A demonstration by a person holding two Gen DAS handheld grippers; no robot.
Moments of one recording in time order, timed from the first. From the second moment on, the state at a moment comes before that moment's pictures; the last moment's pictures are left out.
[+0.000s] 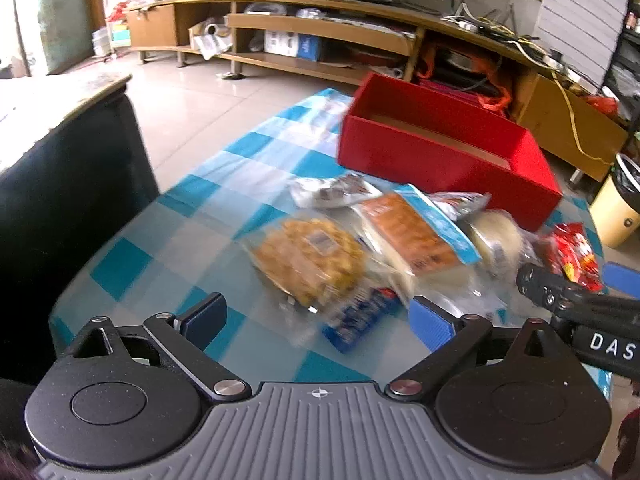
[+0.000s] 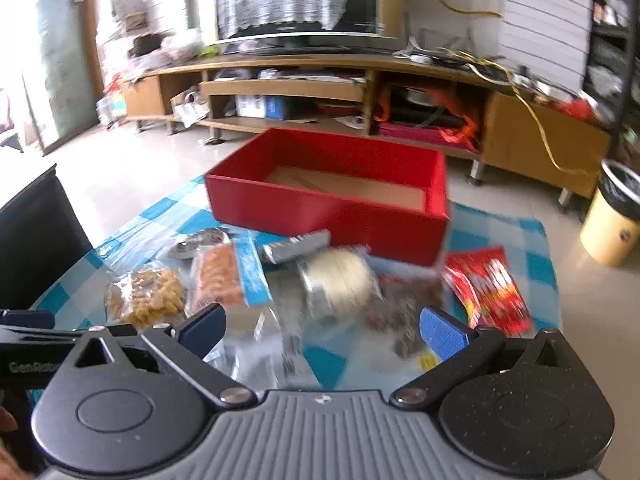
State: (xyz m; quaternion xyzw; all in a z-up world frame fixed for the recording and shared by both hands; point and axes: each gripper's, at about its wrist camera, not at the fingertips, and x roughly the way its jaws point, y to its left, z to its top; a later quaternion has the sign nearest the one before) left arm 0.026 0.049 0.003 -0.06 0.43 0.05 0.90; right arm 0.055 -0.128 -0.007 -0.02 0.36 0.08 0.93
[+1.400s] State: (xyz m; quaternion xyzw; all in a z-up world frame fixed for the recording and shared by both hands) left arm 0.117 0.087 -0.024 -0.09 0.51 0.06 0.85; right arm 0.121 -0.118 -0.044 -0.04 0.50 0.26 0.83
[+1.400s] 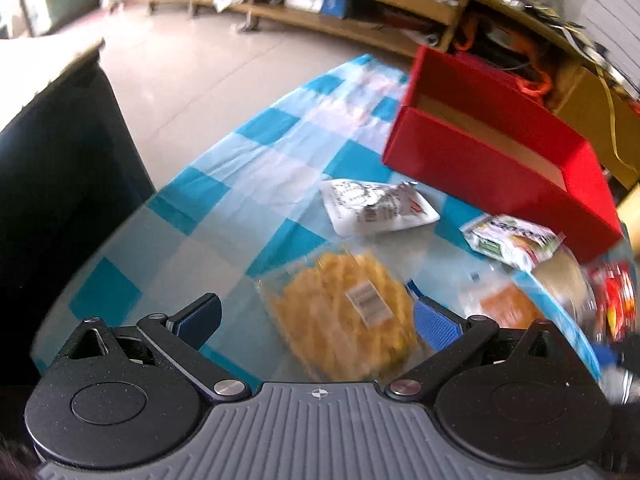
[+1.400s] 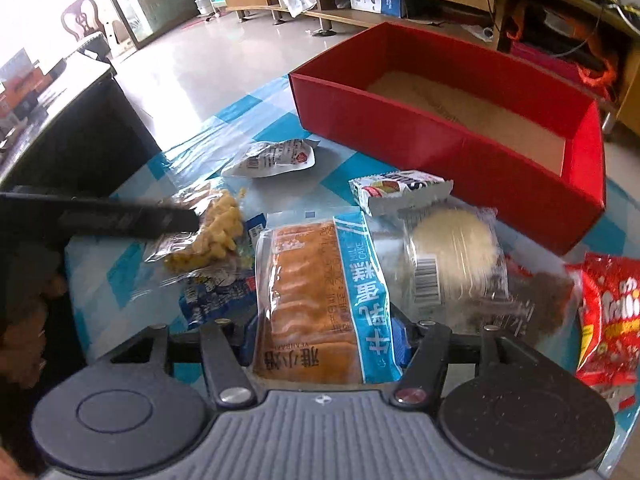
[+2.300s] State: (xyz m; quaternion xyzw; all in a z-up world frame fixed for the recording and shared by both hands) left arm 0.085 0.068 -0.009 -0.12 0.53 0.08 0.84; right arm 0.095 -0.146 -0.010 0.05 0.47 0.27 0.84
